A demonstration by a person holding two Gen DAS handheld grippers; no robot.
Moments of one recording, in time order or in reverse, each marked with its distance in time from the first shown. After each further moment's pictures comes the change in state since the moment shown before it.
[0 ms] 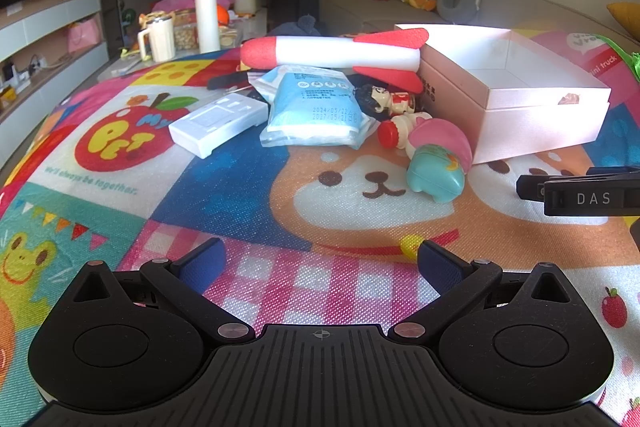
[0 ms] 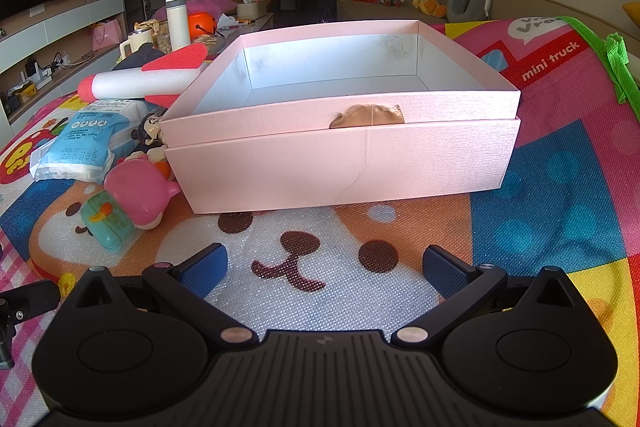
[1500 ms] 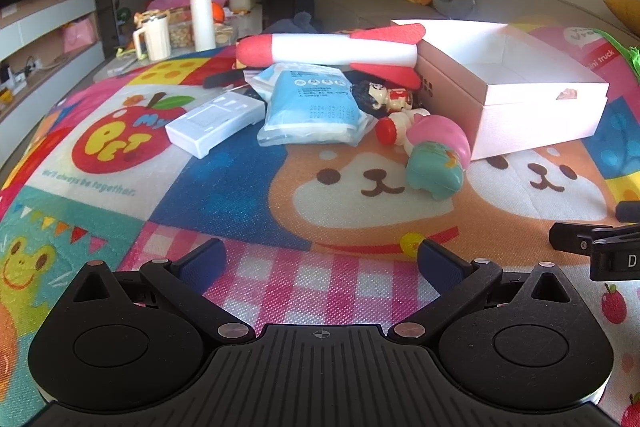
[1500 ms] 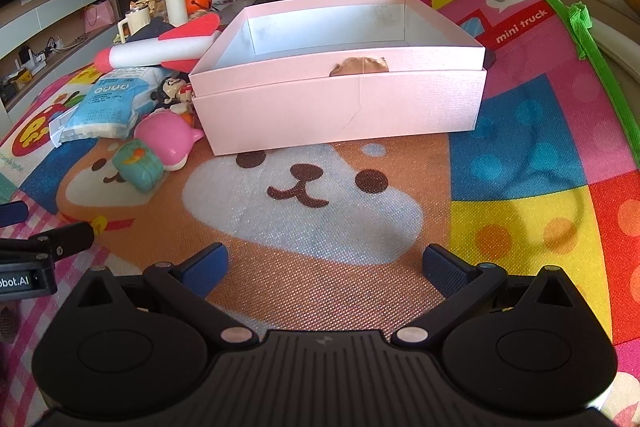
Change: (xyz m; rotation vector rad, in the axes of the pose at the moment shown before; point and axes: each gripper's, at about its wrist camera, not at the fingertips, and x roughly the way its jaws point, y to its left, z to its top) left arm 0.001 0.003 0.000 0.008 0.012 -0.017; right arm -0.036 0.004 -0.020 0.013 0.095 -0.012
